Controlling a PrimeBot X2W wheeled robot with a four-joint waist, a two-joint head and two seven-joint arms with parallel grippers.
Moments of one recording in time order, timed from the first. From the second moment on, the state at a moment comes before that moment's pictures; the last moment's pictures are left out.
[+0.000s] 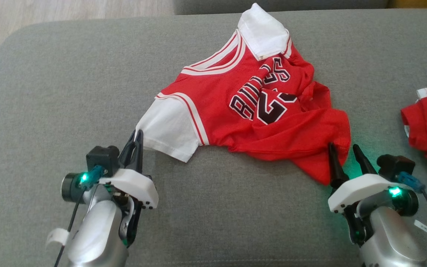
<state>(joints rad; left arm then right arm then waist) -0.33 0.04 -0.28 0.58 -0.20 0.03 -0.26 -0.30 -0.05 0.00 0.69 0.26 0.13 -0.14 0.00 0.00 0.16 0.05</state>
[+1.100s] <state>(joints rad) -0.34 0.17 -0.16 0.33 -0.18 0.00 -0.26 -0.31 -0.23 0.25 0.14 0.41 0.13 -0.09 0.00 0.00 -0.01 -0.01</state>
